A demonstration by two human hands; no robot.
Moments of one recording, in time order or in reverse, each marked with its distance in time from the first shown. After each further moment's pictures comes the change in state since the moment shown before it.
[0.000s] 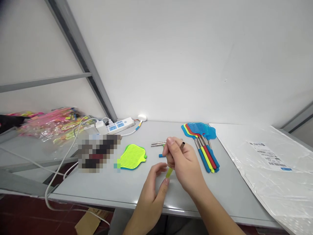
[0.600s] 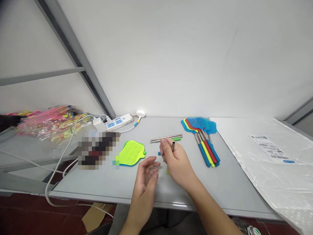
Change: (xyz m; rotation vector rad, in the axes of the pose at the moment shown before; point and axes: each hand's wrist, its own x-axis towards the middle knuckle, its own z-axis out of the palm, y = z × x) left_hand -0.001 -0.004 -0.002 -0.258 0.172 -0.099; right_hand 0.003 0.030 -0.005 -0.333 -0.044 -0.016
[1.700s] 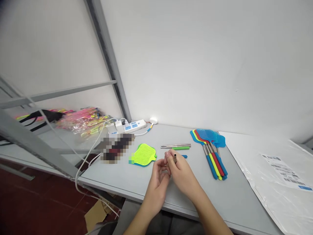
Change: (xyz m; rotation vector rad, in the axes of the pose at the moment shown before) left_hand 0.004 0.002 0.004 -0.157 -0.069 0.082; right_hand -0.011 -0.006 0.012 -0.197 -0.170 0.020
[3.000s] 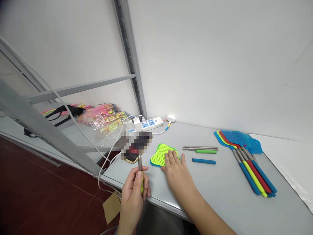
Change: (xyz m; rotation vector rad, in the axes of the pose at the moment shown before) left_hand -0.023 0.027 -0.118 -0.016 0.420 -0.035; right_hand 0.046 0.064 0.106 -1.270 -0.151 -0.250
